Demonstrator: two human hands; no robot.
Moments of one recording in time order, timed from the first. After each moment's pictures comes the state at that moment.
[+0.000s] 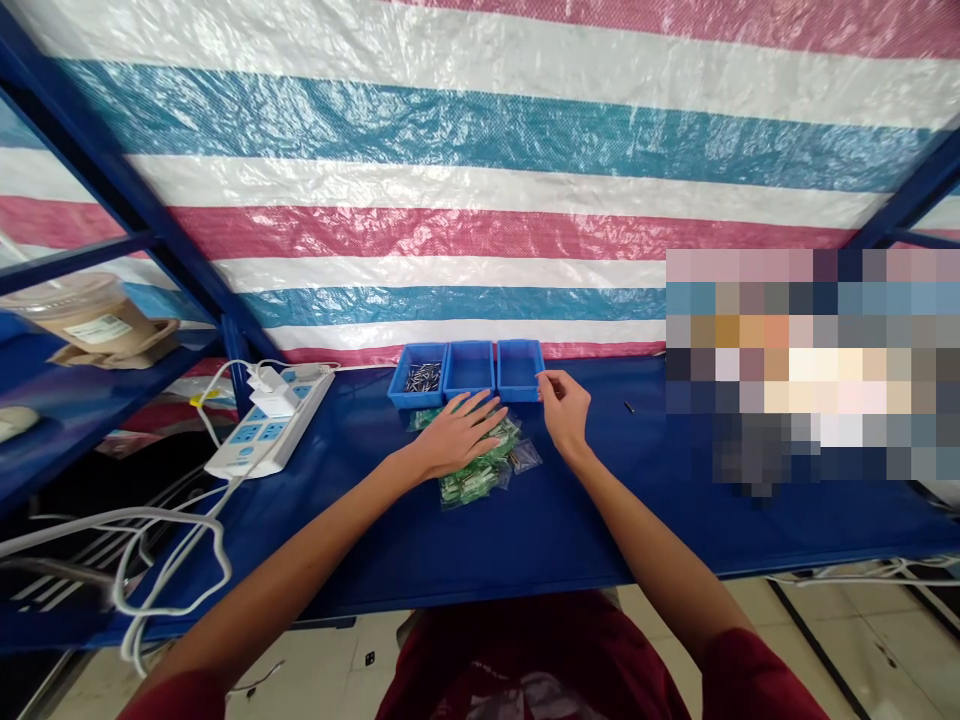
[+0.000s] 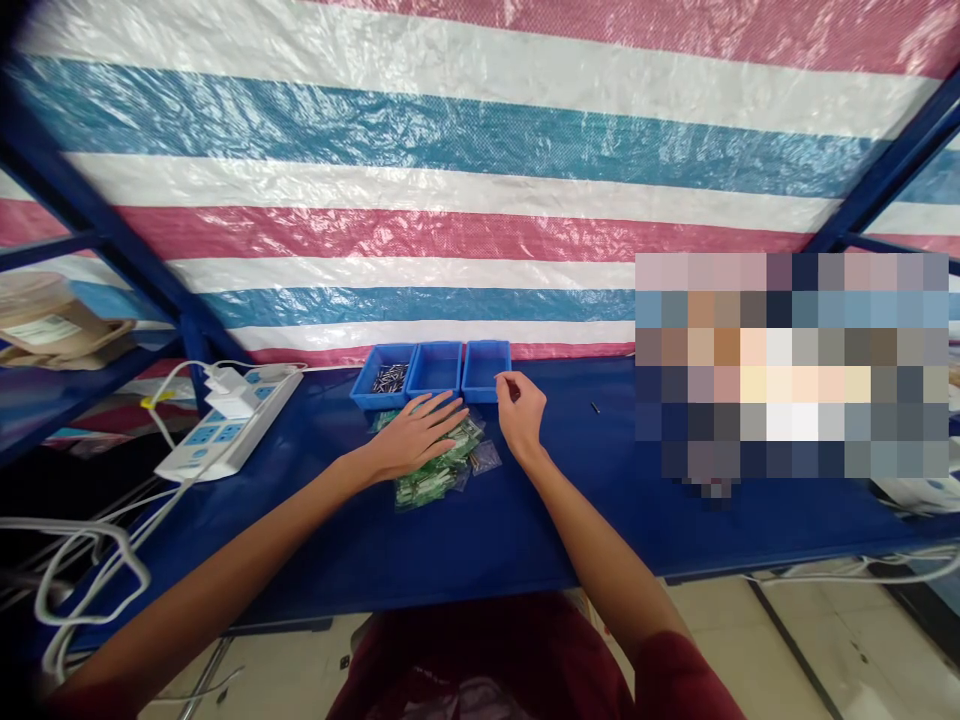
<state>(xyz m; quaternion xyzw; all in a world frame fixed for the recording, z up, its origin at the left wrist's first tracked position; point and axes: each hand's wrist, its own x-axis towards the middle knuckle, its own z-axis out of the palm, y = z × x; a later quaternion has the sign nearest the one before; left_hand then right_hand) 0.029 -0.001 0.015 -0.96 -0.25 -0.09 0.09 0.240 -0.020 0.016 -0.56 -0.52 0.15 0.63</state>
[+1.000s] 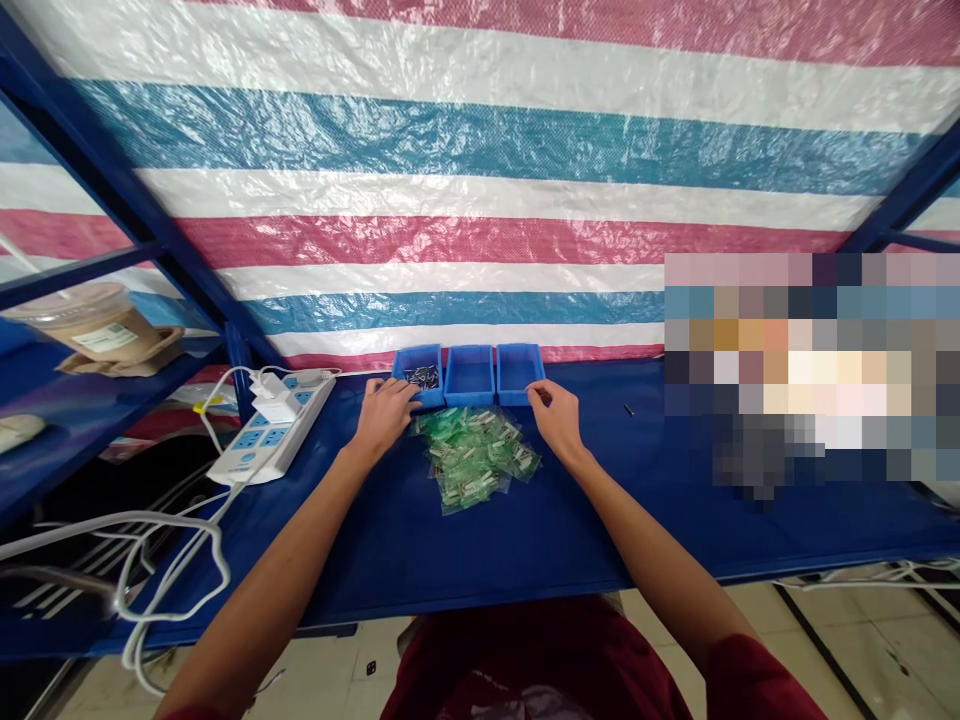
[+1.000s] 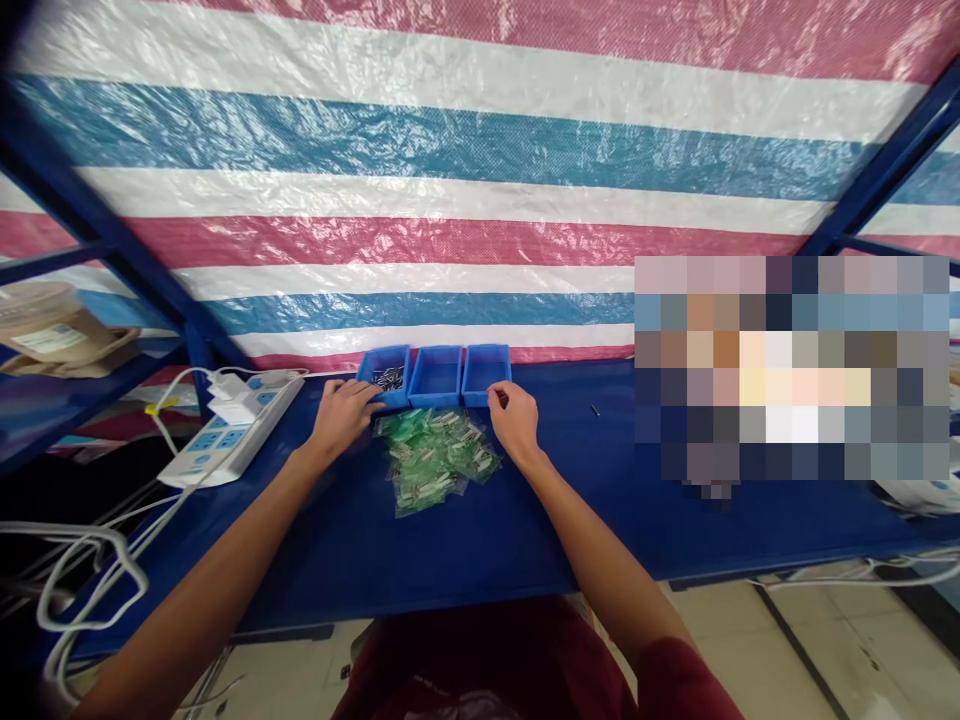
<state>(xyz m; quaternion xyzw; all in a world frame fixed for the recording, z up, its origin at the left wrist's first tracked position) -0.052 0.043 0.022 -0.86 -0.47 -0.17 0.14 0.240 -0.018 0.013 -0.61 -0.59 0.14 0.51</state>
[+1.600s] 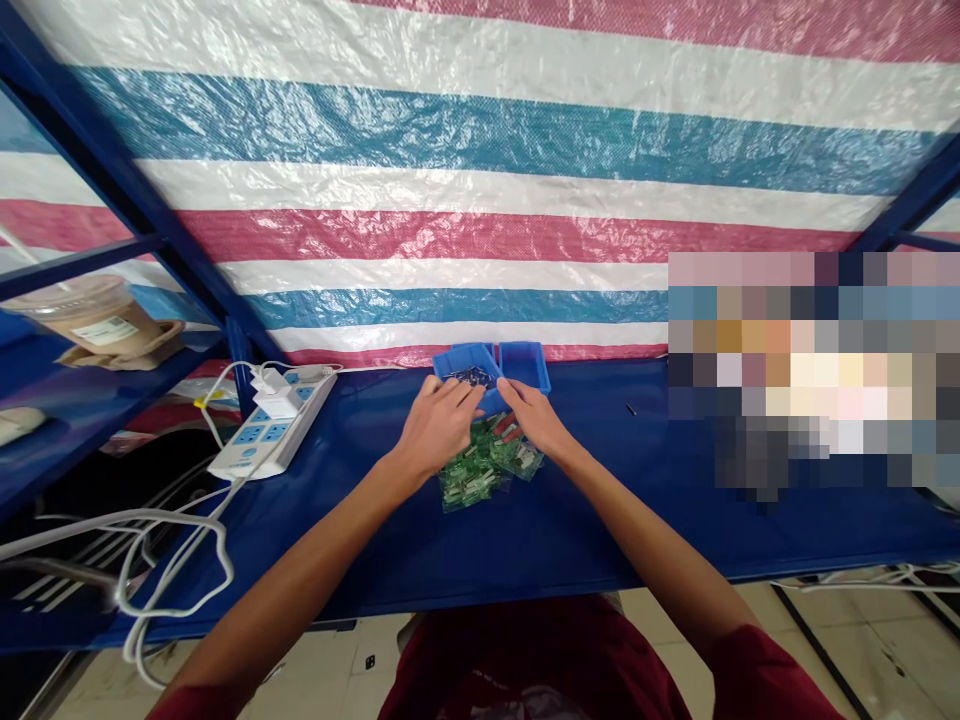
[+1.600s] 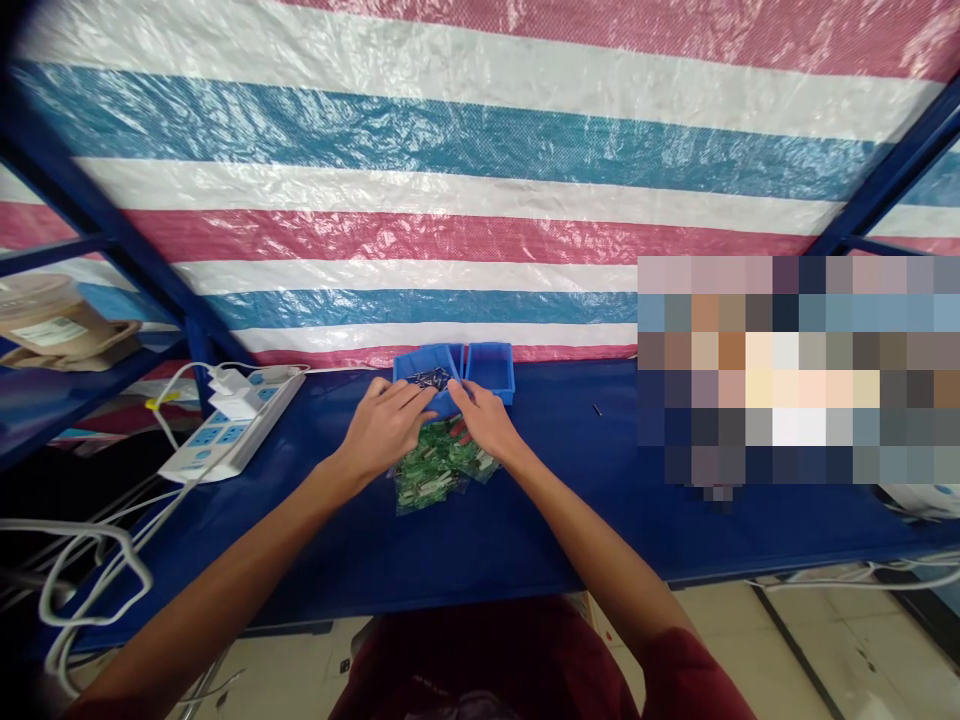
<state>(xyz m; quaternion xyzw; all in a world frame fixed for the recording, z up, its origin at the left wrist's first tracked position) 0.033 -0.024 0.075 -0.89 -0.35 -0.21 0.18 0.207 -0.029 0.044 -0.47 -0.54 0.50 0.48</state>
